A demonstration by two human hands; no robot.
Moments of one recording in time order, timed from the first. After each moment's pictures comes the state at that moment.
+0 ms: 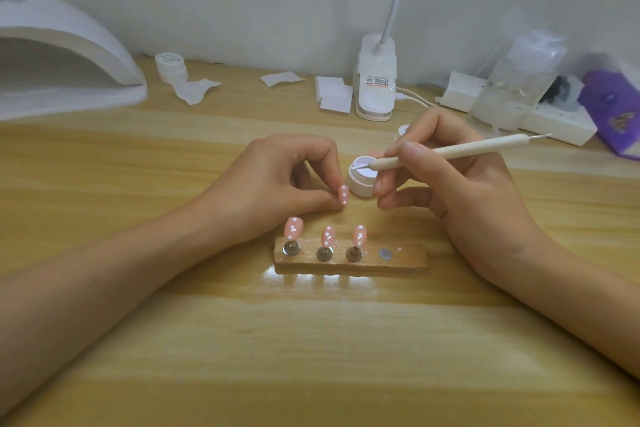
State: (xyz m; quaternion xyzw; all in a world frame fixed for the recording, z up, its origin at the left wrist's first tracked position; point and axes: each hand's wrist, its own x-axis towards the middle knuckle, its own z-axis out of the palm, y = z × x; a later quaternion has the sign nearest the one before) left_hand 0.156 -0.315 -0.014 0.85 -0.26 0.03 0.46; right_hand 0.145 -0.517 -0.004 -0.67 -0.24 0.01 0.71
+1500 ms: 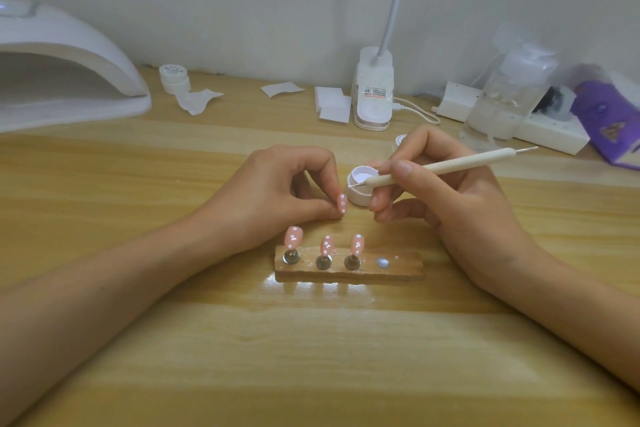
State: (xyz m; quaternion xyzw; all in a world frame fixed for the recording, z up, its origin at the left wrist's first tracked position) left_hand 0.155 -0.316 -0.014 0.85 -0.25 0.03 0.46; right_hand 0.143 -0.517 -0.003 -0.67 -0.24 0.01 0.70
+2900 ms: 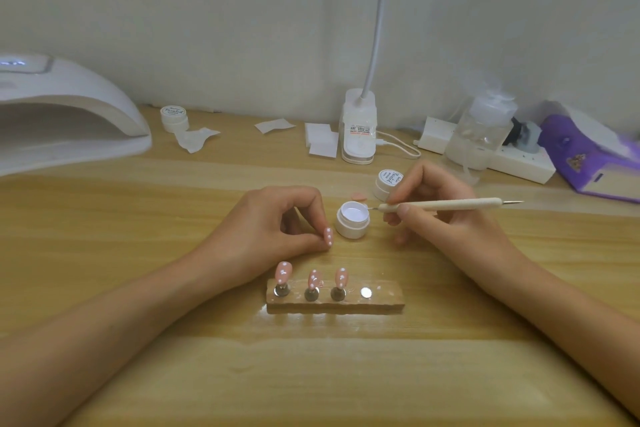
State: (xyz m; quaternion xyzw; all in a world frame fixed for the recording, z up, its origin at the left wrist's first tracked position) left_hand 0.156 -0.314 -0.015 0.85 -0.22 0.01 0.48; right_hand 0.156 -0.549 0.005 -0.78 -0.22 -0.03 0.58
